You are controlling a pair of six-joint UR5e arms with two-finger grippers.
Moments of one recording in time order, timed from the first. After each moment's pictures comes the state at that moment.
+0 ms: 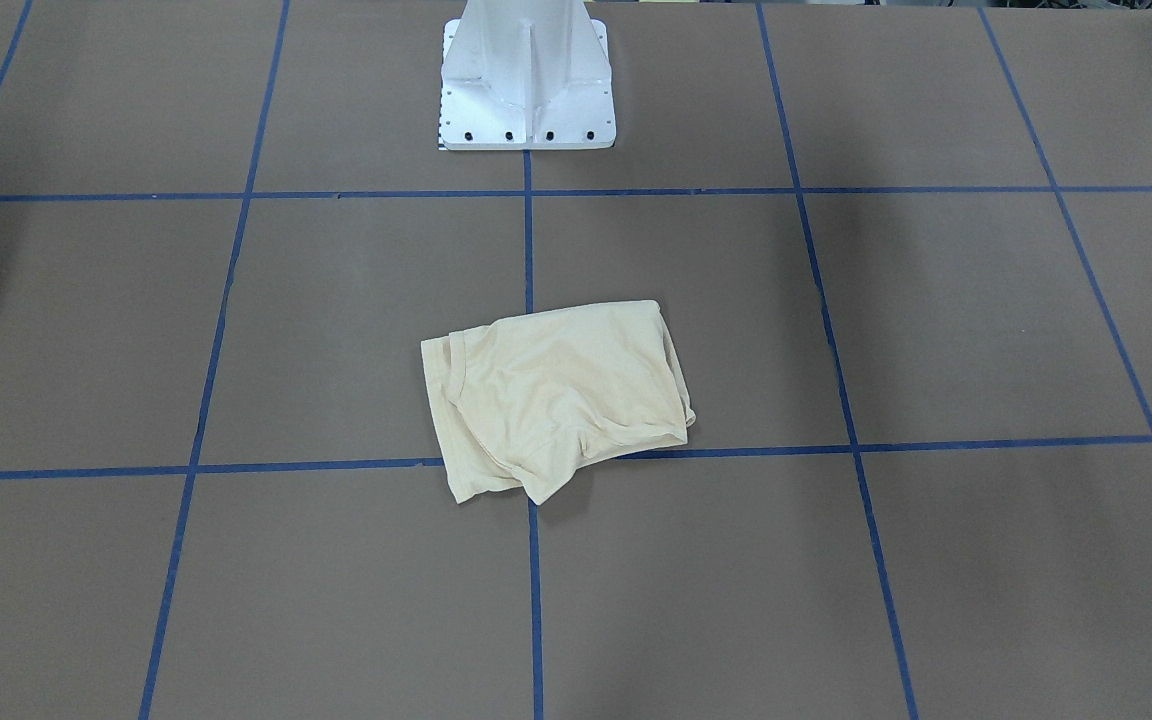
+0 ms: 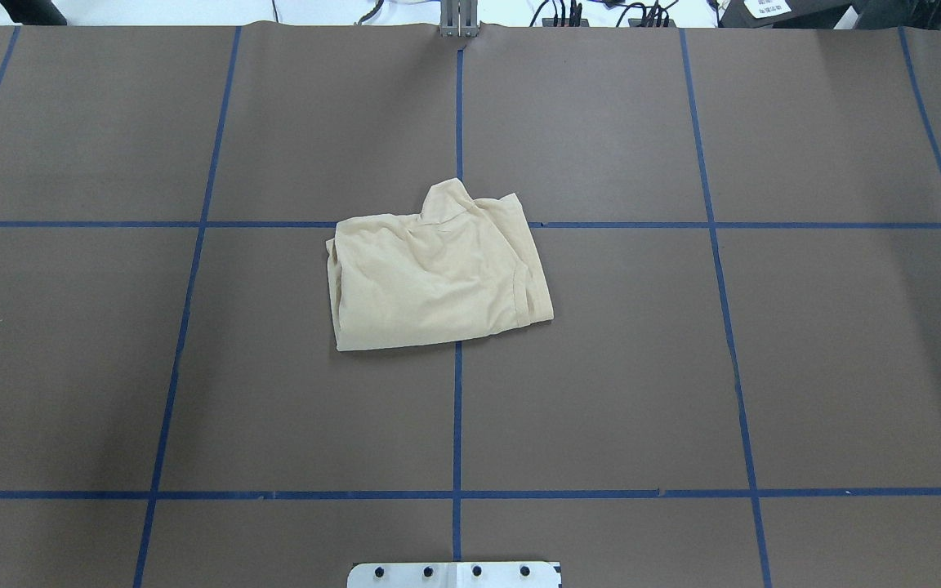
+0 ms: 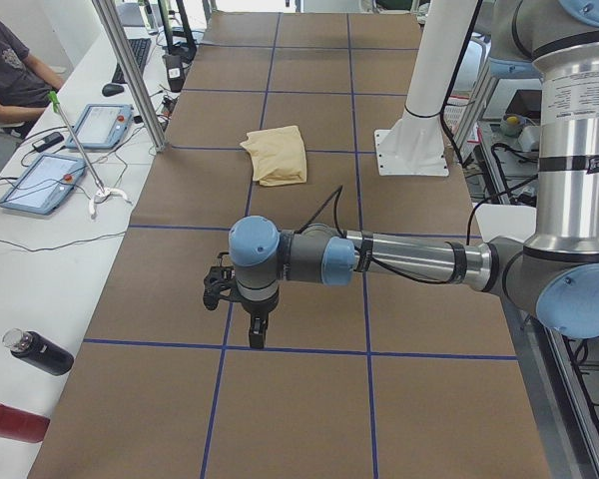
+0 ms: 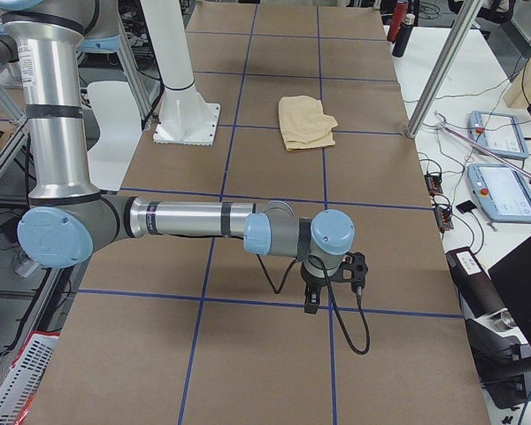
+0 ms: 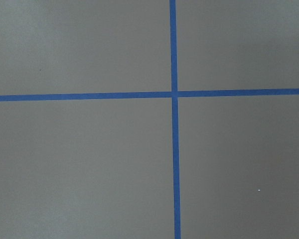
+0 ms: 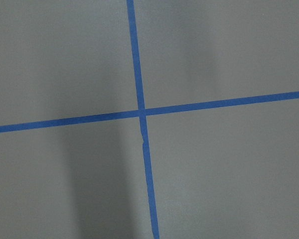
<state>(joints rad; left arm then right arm) -1.58 -1.51 -1.74 -1.54 -2.33 -0.02 1.59 -1.51 1.55 -1.65 2.37 0.08</state>
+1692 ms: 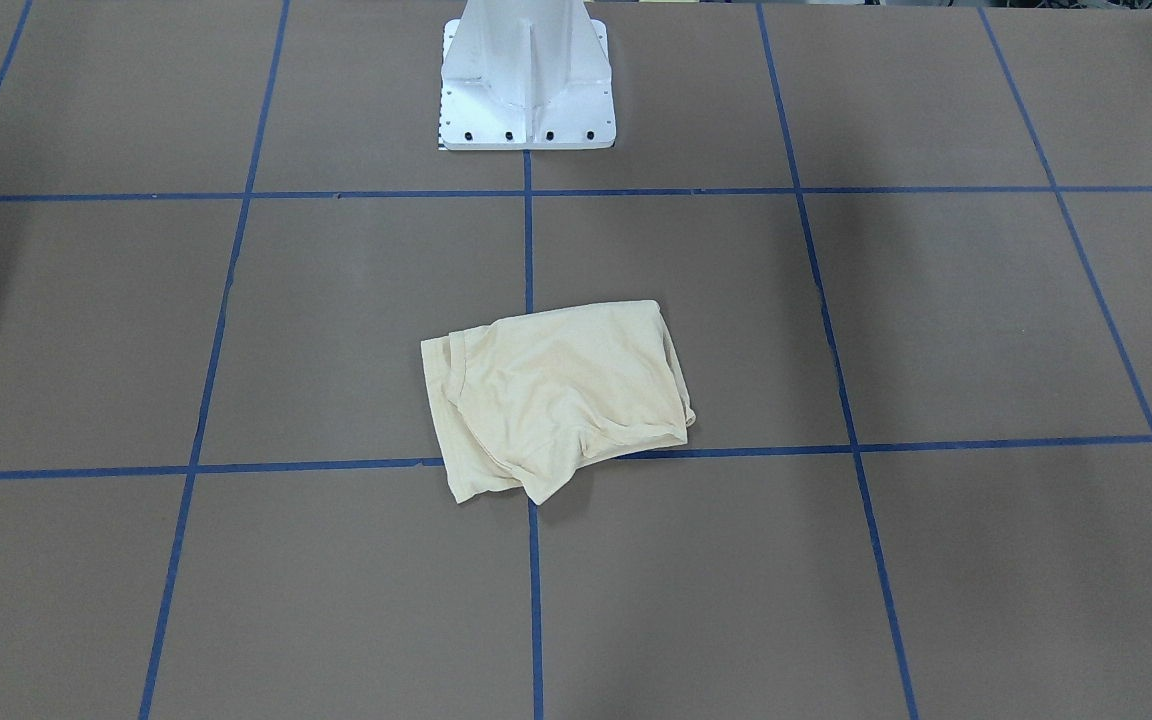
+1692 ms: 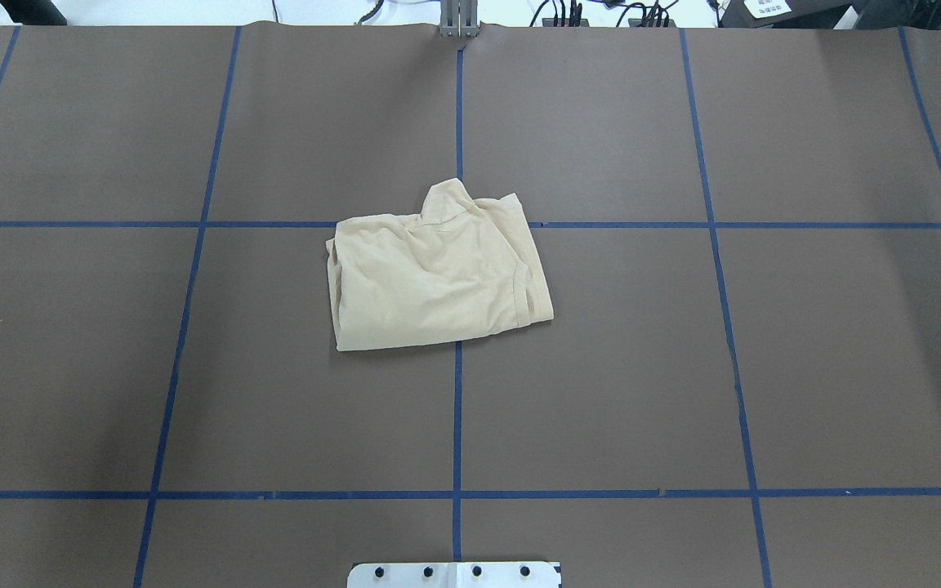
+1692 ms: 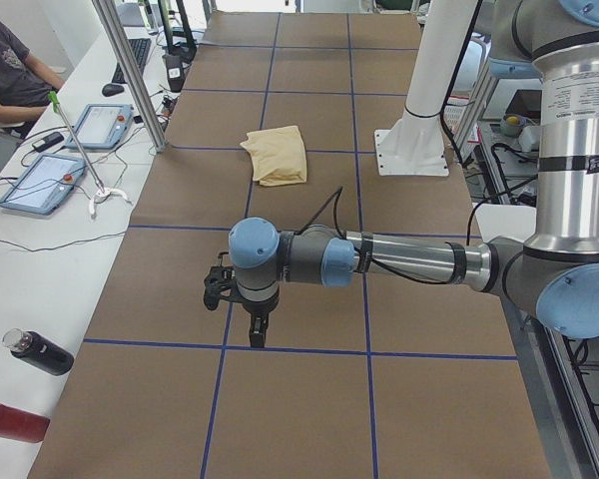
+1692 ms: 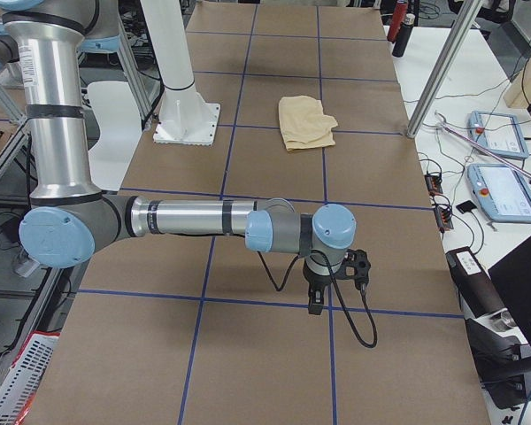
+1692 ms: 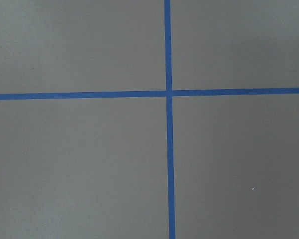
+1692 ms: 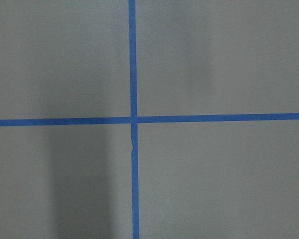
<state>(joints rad) -1.58 -1.51 -1.73 -1.54 -2.35 -0.02 1.59 -1.51 1.56 -1.63 2.31 -0.01</state>
